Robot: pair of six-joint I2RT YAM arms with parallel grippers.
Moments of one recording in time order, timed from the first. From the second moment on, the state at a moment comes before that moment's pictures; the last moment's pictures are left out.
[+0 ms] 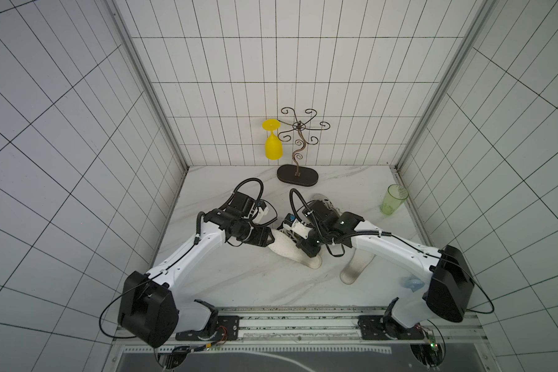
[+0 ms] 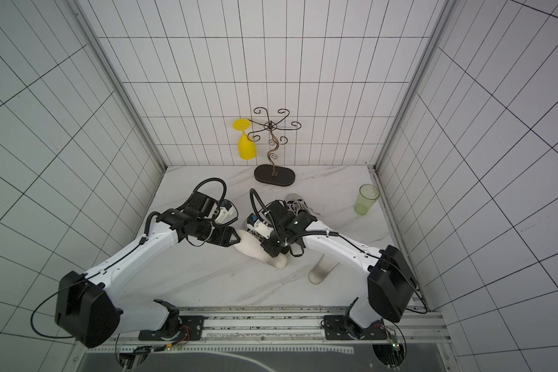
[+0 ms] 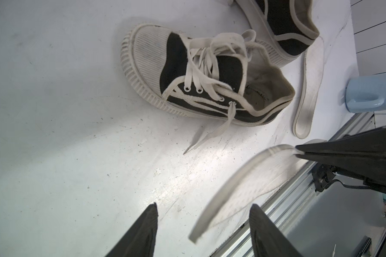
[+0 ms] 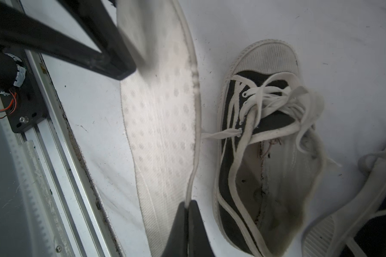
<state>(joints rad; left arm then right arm) -0.42 1.34 1.06 -0.85 0.43 -0.17 0.83 1.52 1.20 -0.70 -0.22 -0.19</state>
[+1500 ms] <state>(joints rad) -0.39 1.49 1.22 -0.81 0.65 -0.37 0.93 1.32 0.77 -0.01 0.16 -0.27</state>
